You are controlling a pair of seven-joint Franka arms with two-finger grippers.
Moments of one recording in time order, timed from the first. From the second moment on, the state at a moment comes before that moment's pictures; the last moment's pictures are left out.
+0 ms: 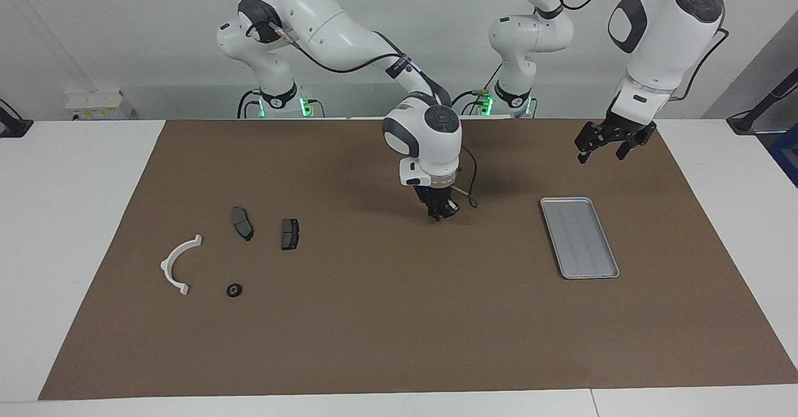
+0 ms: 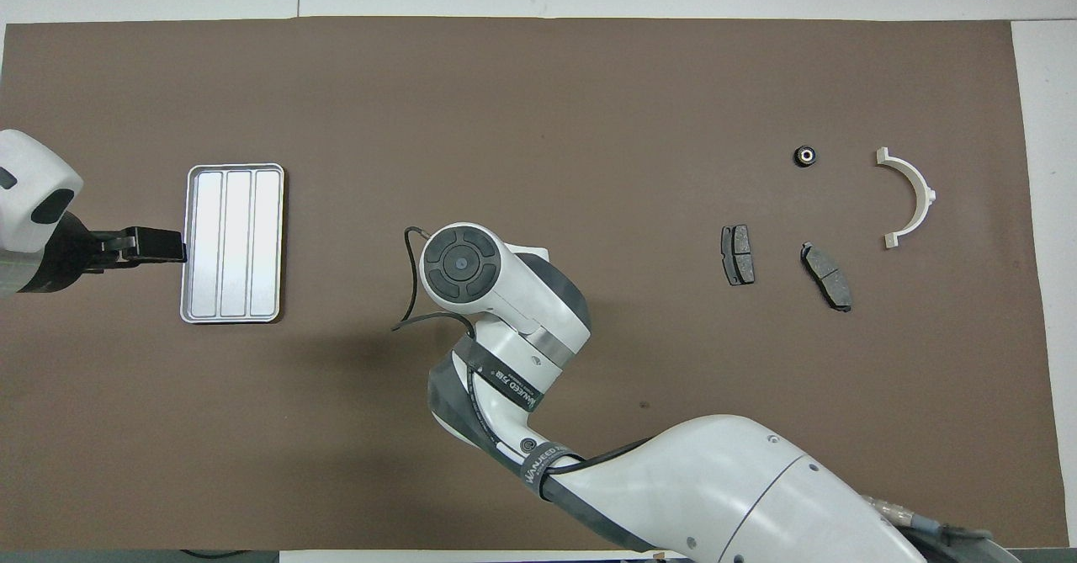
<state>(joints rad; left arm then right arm) -0.05 -0.16 0.00 -2.00 -0.02 1.91 -0.08 0.50 0.63 0.29 -1.55 -0.19 2.21 1.65</state>
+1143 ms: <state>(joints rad) -0.35 0.04 0.00 -2.01 0.02 2.15 -0.58 0.11 0.41 0.28 -1.46 -0.20 1.80 0.86</state>
